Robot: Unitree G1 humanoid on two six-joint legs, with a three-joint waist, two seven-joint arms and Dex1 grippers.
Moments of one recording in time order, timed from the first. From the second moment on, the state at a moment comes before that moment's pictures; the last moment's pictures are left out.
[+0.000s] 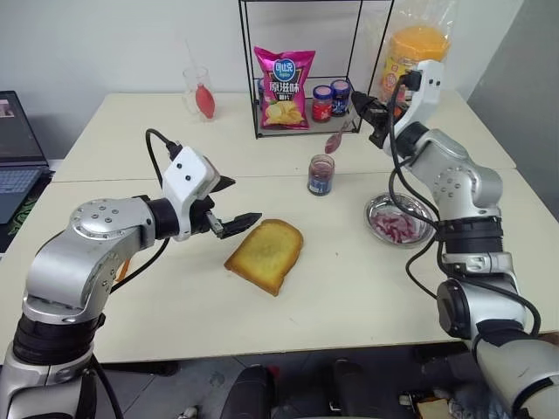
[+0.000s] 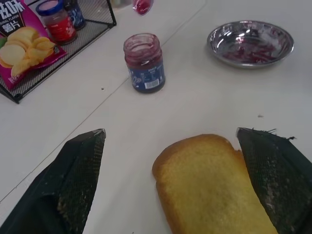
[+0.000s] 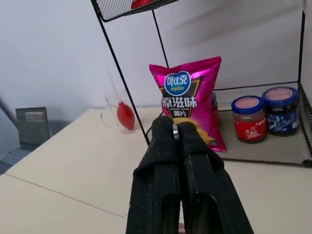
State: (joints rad) left arm -0.46 0.79 0.09 -0.48 -0.53 0.88 -0.73; right arm -1.07 -0.29 -0.10 0.48 0.50 0.46 0.36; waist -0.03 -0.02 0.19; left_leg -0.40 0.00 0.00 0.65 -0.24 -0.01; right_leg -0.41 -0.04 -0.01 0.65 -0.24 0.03
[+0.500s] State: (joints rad) left arm -0.45 0.80 0.10 -0.51 -0.58 0.93 -0.71; right arm -1.14 -0.23 -0.04 0.81 0.28 0.18 0.49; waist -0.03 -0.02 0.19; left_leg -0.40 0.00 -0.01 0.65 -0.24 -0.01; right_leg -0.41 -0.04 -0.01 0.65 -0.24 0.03
